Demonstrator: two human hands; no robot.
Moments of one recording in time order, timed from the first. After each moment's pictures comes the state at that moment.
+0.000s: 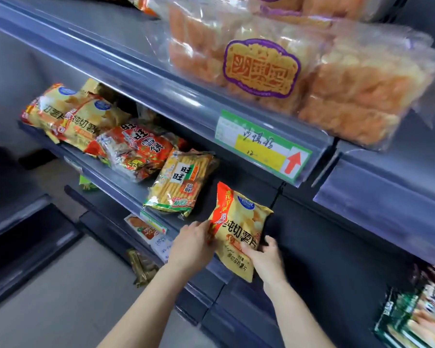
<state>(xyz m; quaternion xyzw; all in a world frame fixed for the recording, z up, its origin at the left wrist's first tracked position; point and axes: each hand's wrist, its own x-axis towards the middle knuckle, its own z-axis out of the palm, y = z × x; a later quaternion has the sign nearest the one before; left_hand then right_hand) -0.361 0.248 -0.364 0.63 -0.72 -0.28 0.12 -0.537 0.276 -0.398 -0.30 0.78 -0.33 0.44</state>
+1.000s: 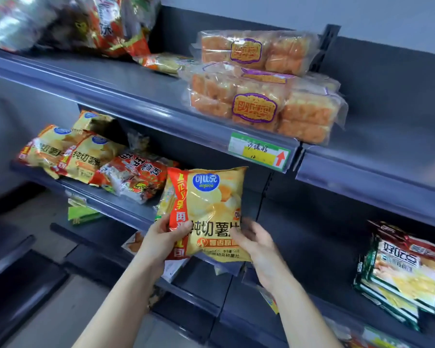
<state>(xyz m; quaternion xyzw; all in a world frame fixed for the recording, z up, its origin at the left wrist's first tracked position) -0.255 0.284 -0.297 0.47 -0.40 -0.67 0.42 -0.453 0.344 -0.286 -0.35 0.56 -0.53 0.54</state>
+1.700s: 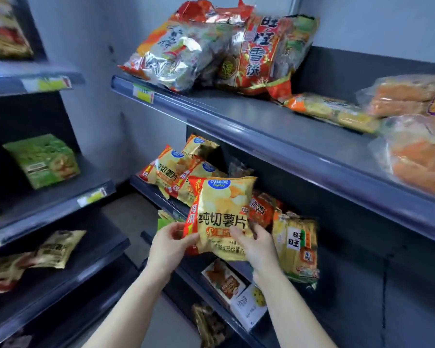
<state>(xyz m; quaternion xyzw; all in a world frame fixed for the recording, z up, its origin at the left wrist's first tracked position) -0.020 0.176 -0.312 0.61 -0.41 -0.45 0.50 -0.207 0.179 -0.278 -0.44 0.56 -0.47 0.53</state>
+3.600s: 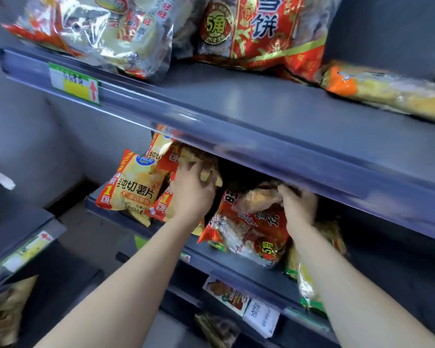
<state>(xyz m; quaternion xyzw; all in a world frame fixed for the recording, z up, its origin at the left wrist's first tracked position) -0.036 -0.060 -0.280 0.62 -0.66 -0.21 0.37 -0.232 -0.017 -0.291 -0.27 0.67 -0.62 0.31</state>
